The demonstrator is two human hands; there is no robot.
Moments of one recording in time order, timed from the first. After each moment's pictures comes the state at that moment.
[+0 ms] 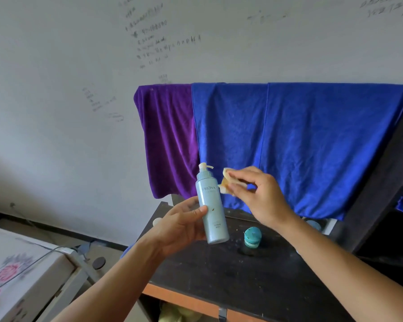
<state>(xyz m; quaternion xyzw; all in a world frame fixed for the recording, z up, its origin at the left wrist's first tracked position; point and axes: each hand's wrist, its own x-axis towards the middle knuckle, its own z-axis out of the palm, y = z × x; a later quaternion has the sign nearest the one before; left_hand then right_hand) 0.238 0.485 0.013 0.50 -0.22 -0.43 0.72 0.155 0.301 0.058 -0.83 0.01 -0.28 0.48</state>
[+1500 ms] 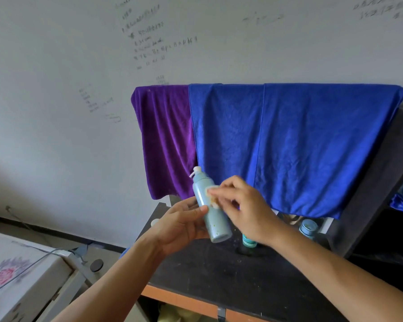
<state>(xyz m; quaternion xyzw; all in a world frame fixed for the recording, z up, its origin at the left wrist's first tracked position) 0.234 0.484 0.020 0.50 -0.23 -0.43 0.72 0.148 0.318 0.048 -0.90 -0.07 -0.25 0.34</state>
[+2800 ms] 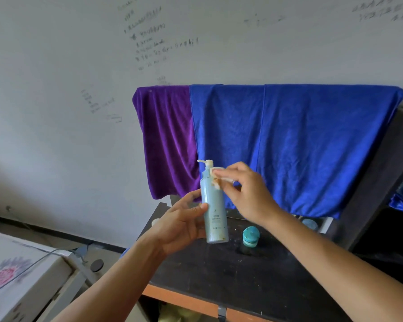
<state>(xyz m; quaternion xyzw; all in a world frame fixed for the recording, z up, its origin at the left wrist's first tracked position) 0.230 0.487 0.023 0.48 -0.21 -0.43 0.74 0.166 0.314 0.061 -0.88 -0.02 -0.31 0.37</state>
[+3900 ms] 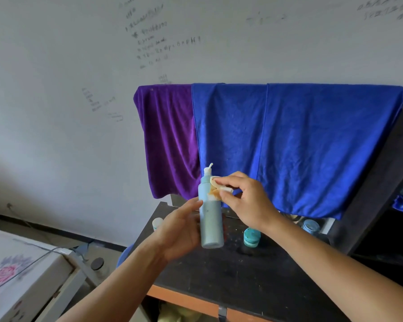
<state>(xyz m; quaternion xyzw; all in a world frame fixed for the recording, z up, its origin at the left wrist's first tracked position) 0.229 0.486 0.015 0.46 -0.14 -0.45 0.75 0.160 0.321 0.053 -0.86 -0.02 -0.25 0.45</state>
